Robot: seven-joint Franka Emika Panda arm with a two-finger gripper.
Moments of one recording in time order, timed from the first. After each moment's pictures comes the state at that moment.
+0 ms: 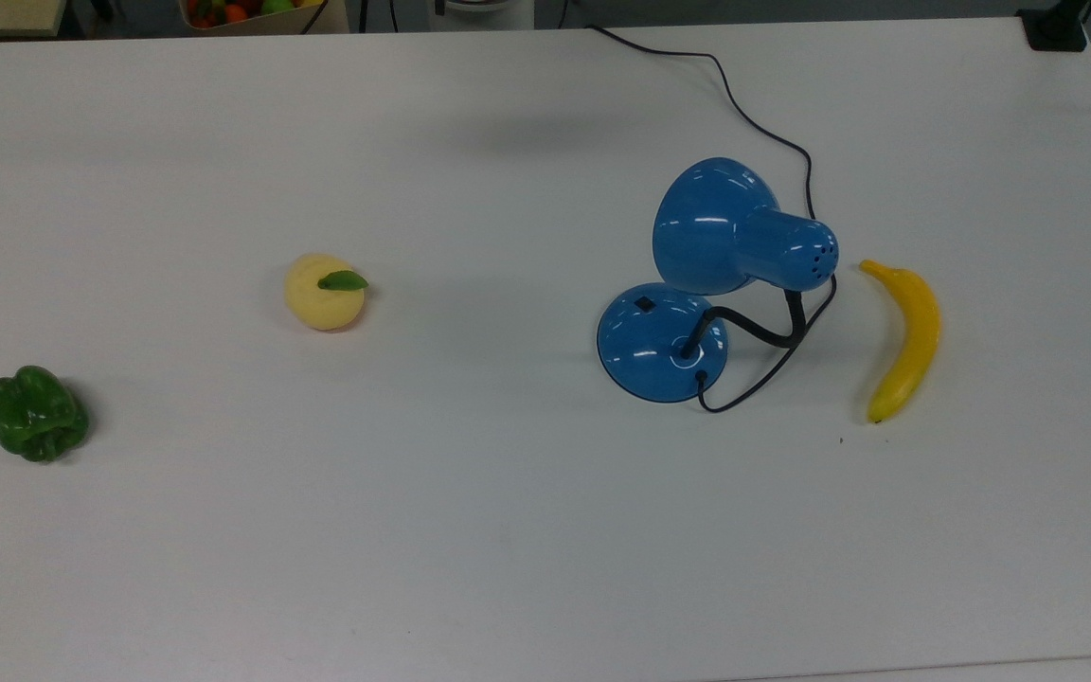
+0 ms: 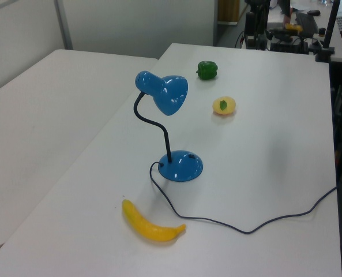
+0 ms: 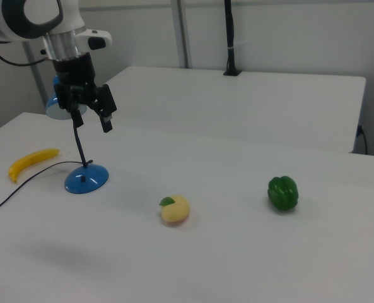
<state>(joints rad) 0.08 0.01 -0.04 -1.58 -0.08 1.54 0.07</state>
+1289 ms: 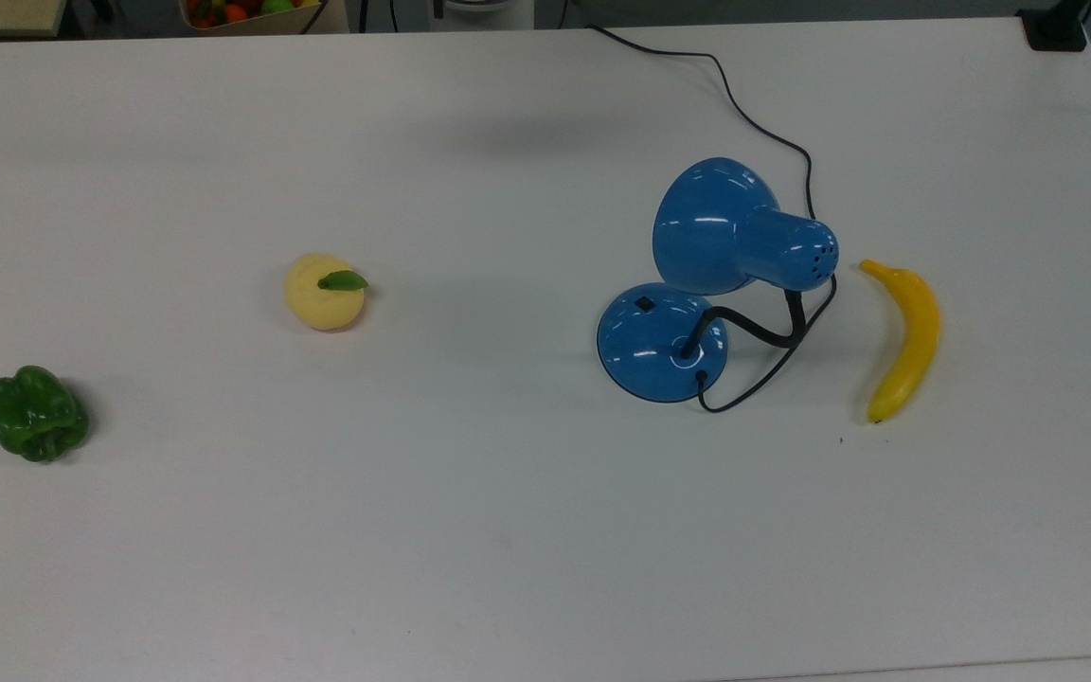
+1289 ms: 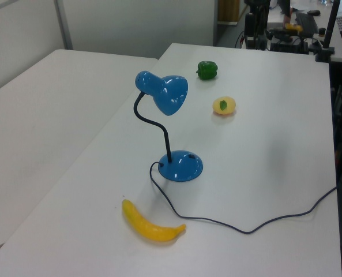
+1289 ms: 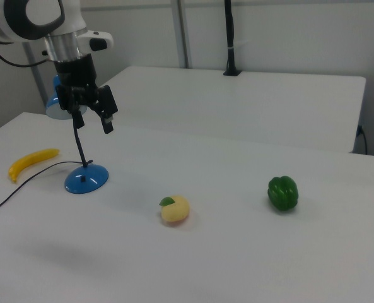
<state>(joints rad) 0.08 0.01 -0.04 -1.58 -0.08 1.54 0.07</state>
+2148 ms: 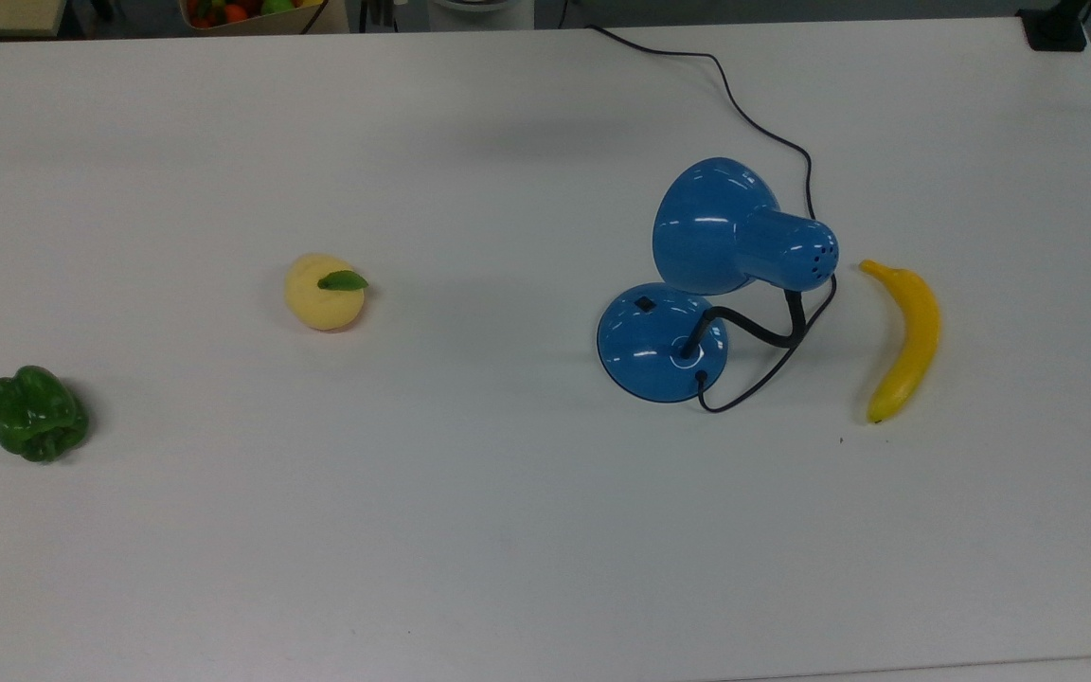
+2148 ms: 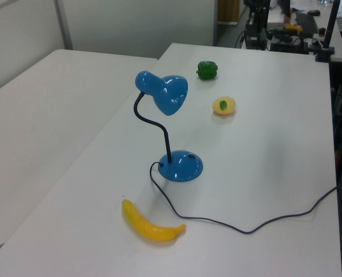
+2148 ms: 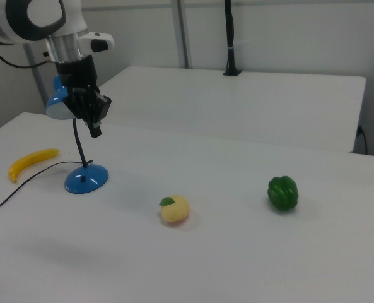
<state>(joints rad) 0.08 0.02 -0.04 -1.58 -0.08 1.54 0.06</state>
